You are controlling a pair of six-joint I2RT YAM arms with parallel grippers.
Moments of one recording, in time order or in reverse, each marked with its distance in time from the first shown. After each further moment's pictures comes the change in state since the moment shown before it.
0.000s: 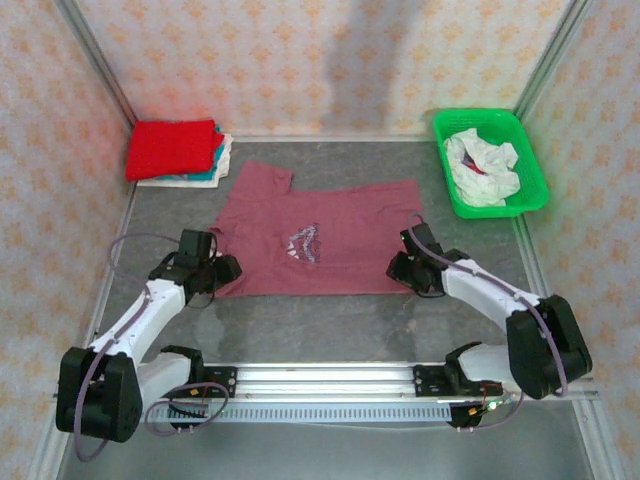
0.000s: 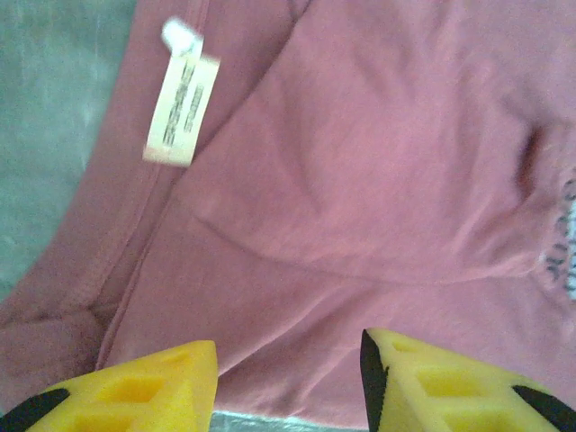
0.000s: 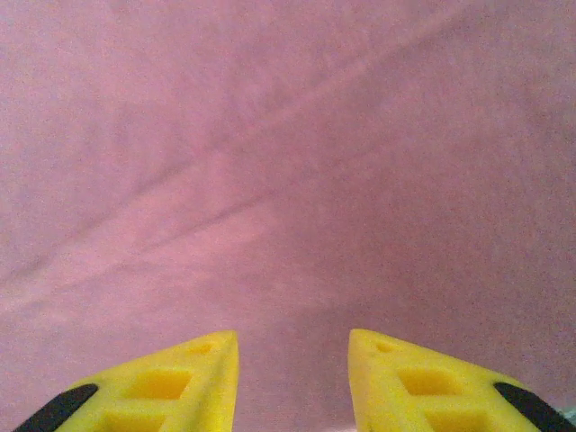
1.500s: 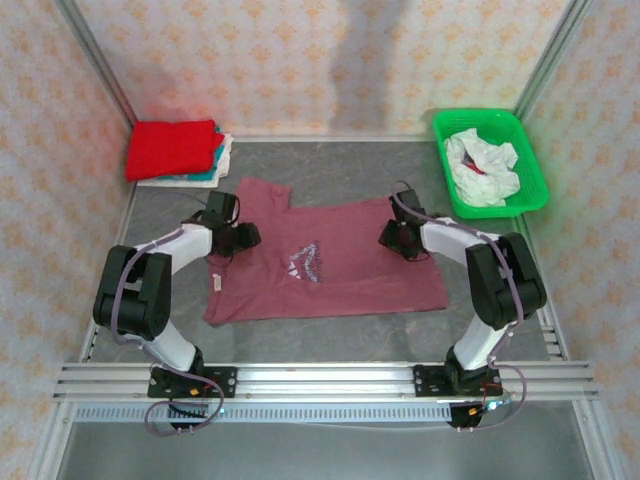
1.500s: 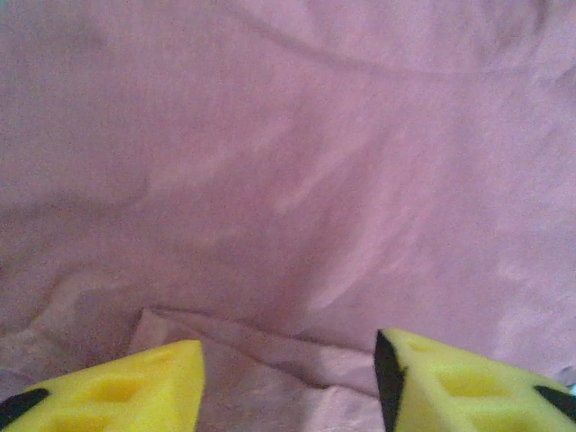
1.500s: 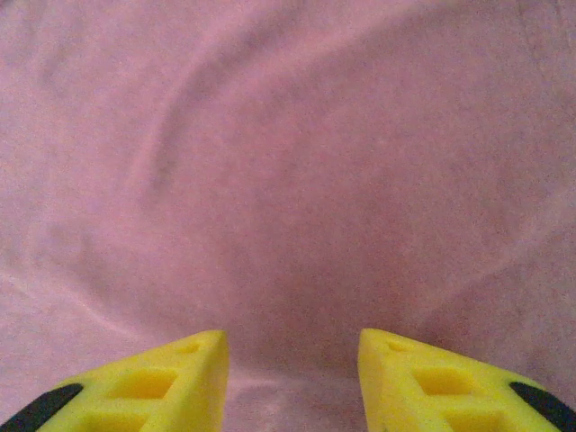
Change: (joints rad) left arm -0.027 0.551 0.336 0.175 0.014 0.100; right arm -0.074 0.425 0.321 0.077 0.035 -0.056
